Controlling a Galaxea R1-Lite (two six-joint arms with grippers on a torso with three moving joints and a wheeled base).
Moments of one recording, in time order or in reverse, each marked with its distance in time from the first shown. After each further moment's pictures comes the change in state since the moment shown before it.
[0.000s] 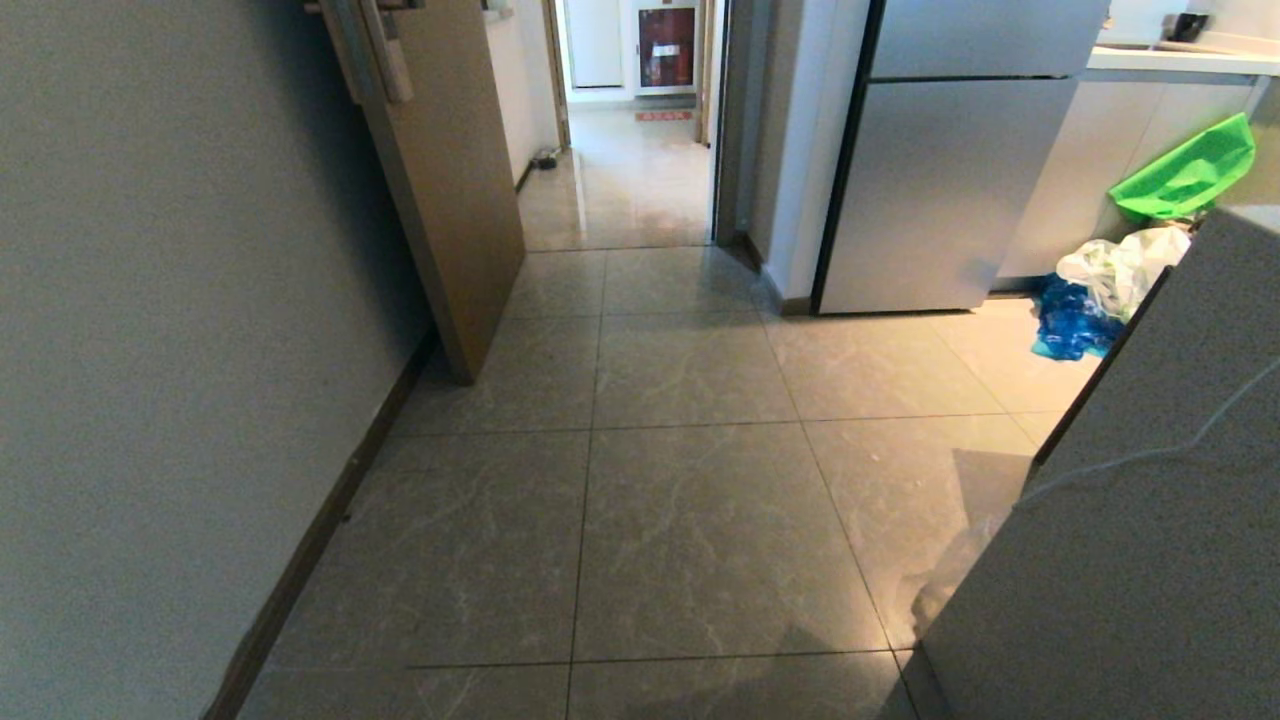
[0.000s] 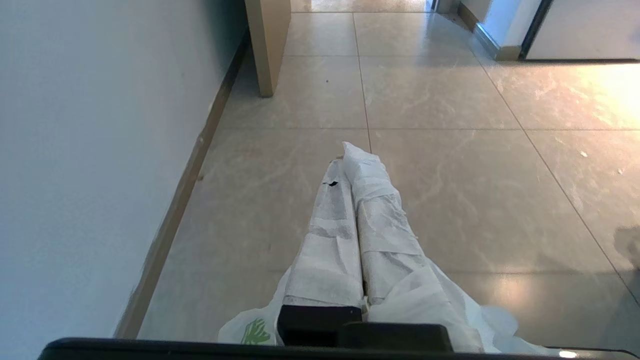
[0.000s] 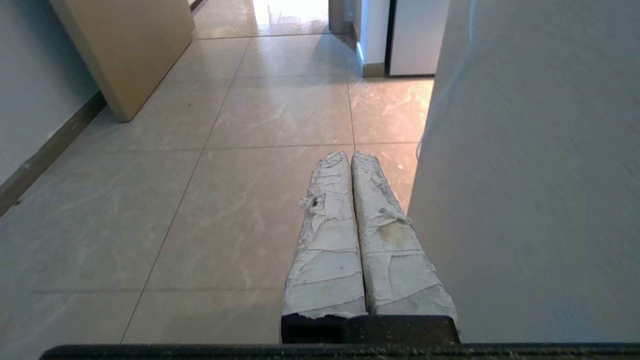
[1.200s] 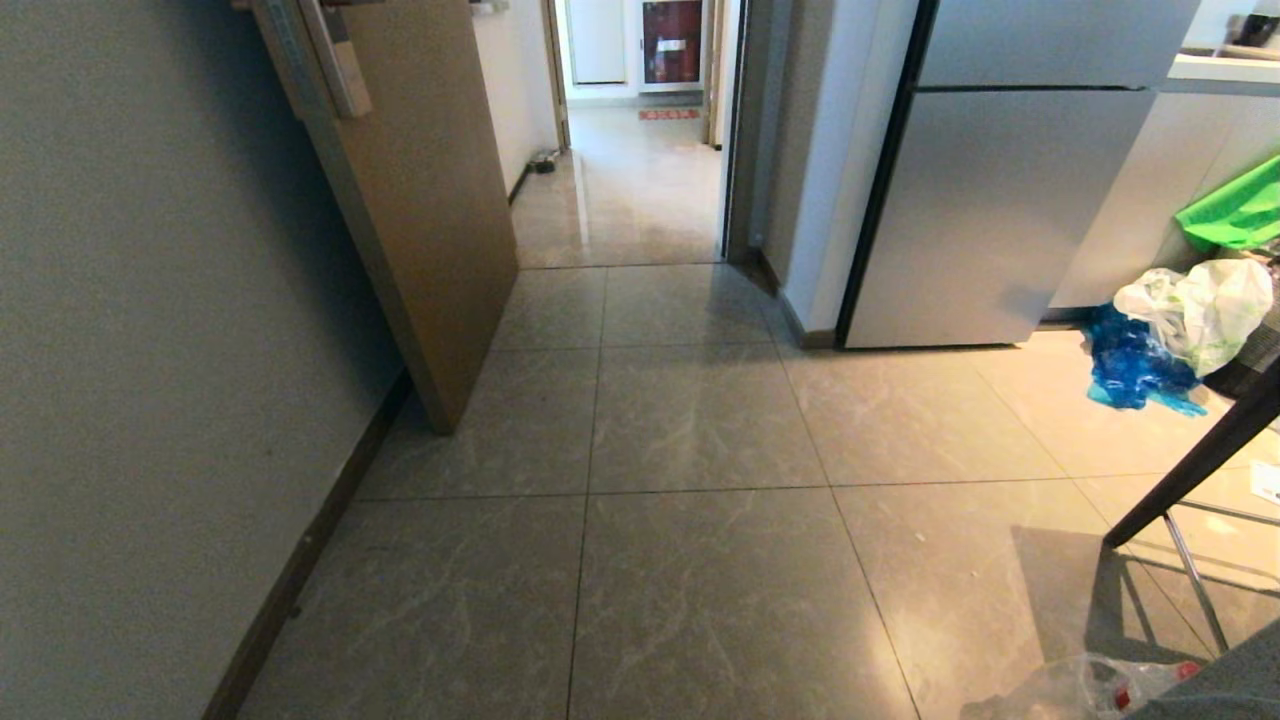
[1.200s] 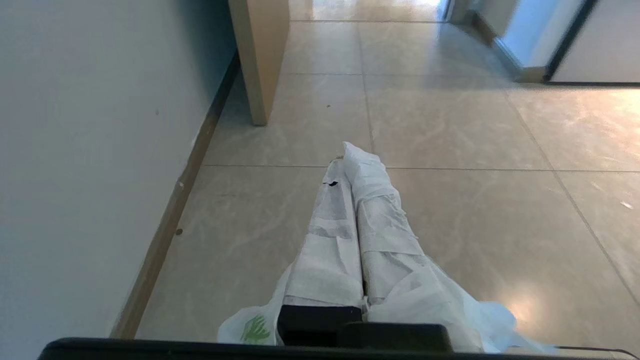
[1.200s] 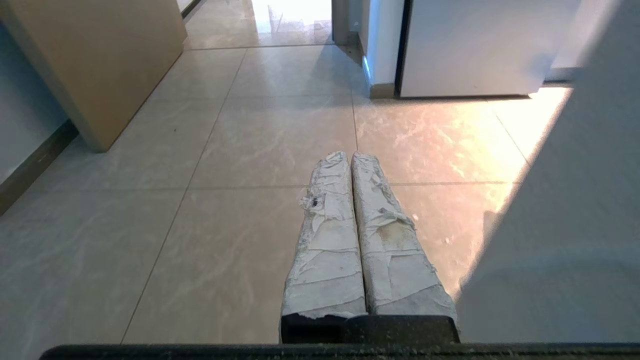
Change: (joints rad) left arm 0.000 0.000 0.000 0.004 0.001 -0.006; right arm 0.000 0.000 0.000 0.000 0.000 0.000
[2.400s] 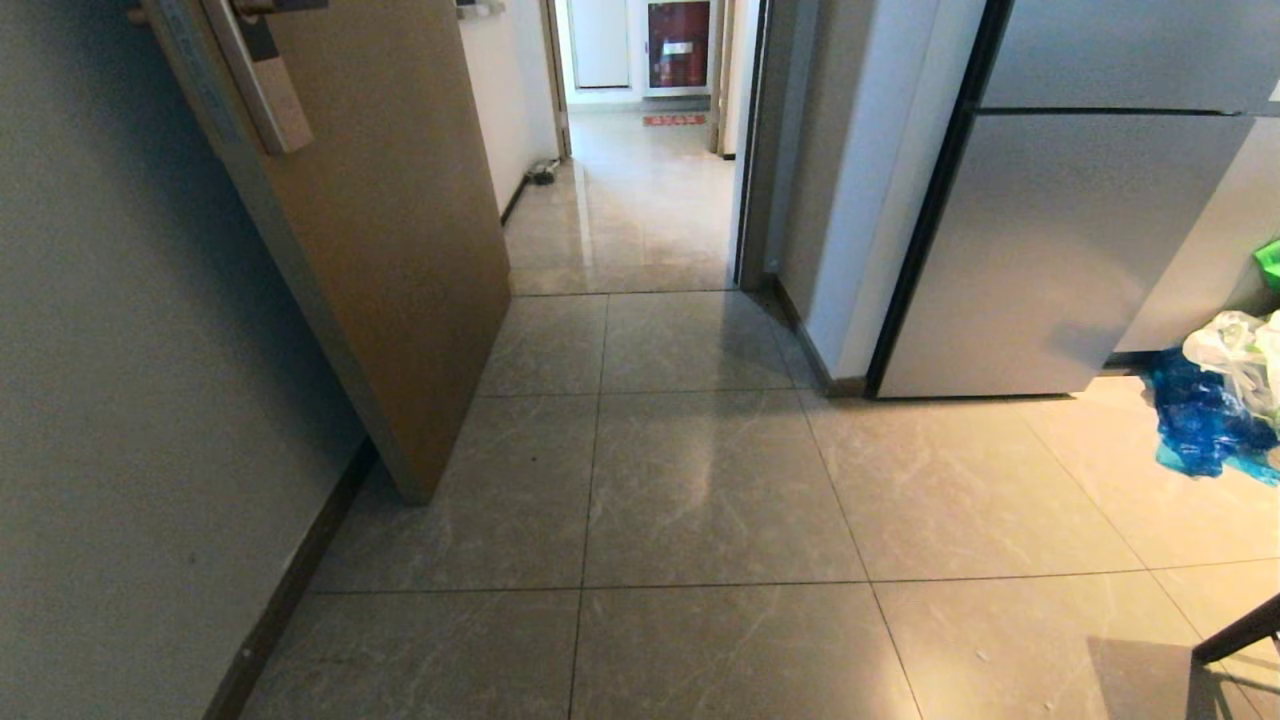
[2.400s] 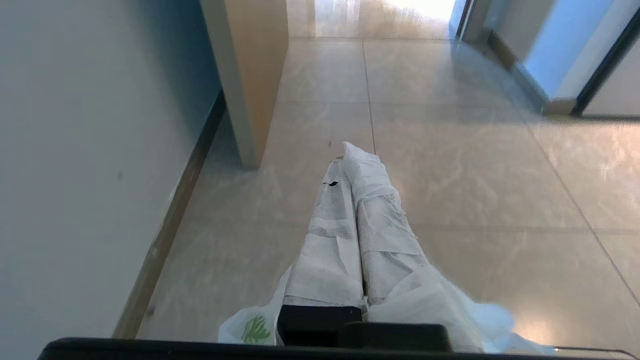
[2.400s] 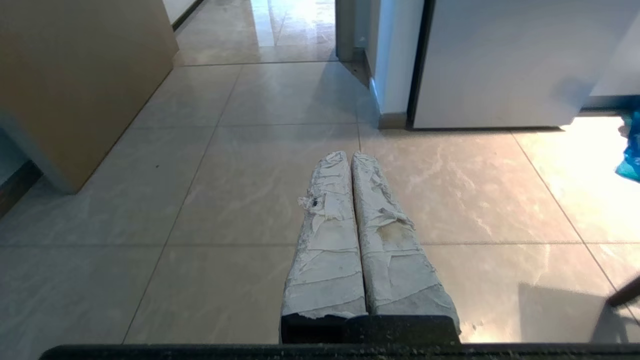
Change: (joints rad) left arm 0.000 0.000 0.000 -0.002 0.000 -0.001; right arm 0.000 0.000 0.000 0.000 0.000 0.000
